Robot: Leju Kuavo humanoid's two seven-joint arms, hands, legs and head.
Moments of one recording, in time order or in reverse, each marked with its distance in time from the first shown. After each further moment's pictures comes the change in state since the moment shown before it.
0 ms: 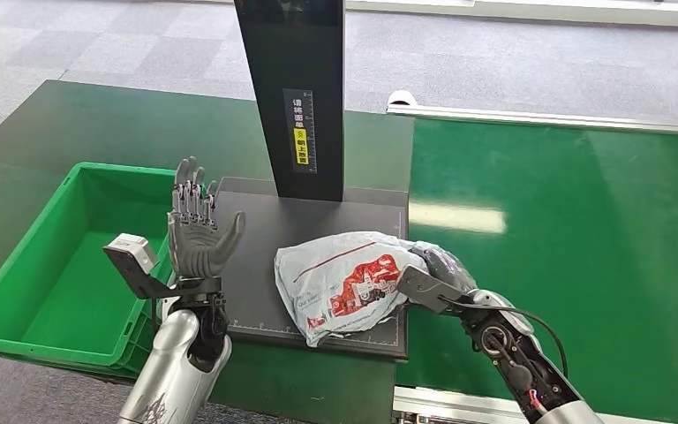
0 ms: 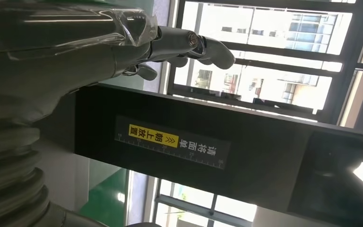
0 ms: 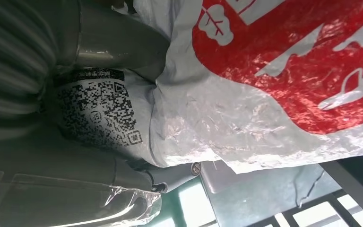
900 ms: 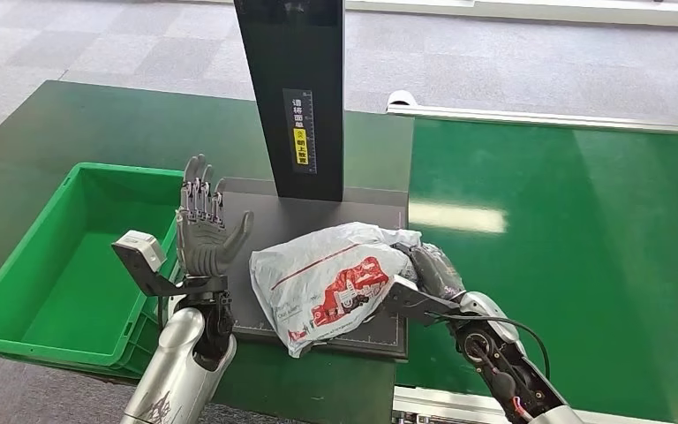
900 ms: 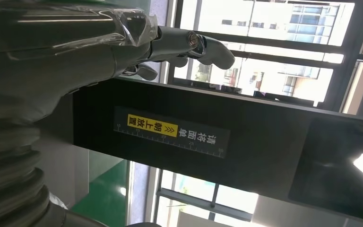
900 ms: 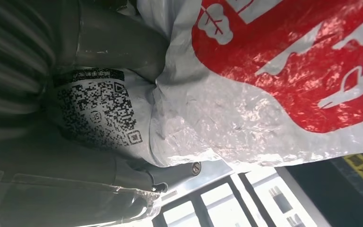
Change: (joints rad) left arm -0.014 -0.006 -0.023 0.012 -0.002 -0.004 0.002; right arm 0.022 0.049 0.026 -0.032 0.062 -0.146 -0.130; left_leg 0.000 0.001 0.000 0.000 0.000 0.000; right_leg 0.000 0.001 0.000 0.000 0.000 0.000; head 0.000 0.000
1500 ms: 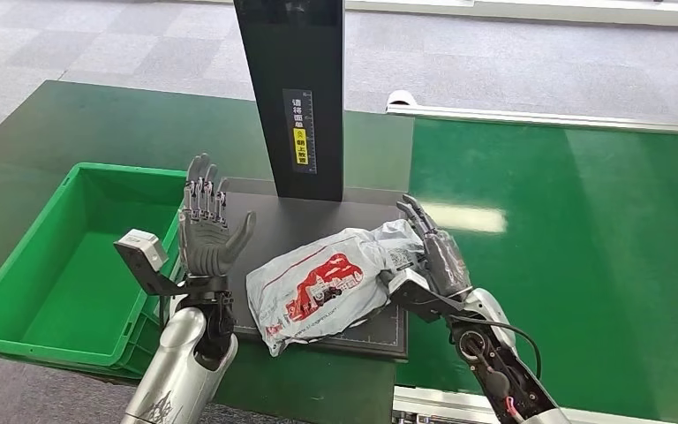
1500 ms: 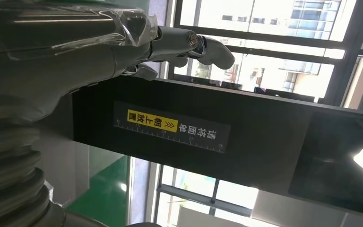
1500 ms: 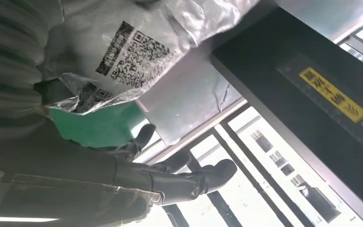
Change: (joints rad) left arm -0.002 -0.005 -0.002 0.002 -0.002 -0.012 0.004; right arm 0.022 0.059 -0.086 -0.024 -0.018 -0.176 -0.107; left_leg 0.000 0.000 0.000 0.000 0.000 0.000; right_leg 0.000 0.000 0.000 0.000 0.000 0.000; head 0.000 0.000
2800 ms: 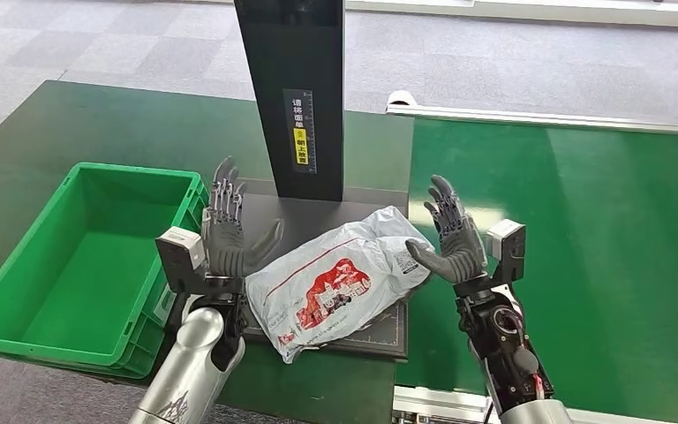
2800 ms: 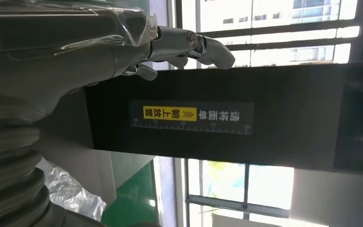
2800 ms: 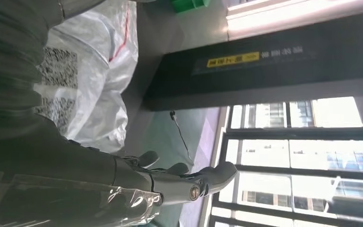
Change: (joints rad) left arm -0.030 -0.013 -0.038 0.073 -0.188 0.059 0.035; right arm -0.024 0.106 -0.300 0.038 -0.632 0.523 -0.032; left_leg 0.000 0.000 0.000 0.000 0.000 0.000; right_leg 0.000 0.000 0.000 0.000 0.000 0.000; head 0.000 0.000
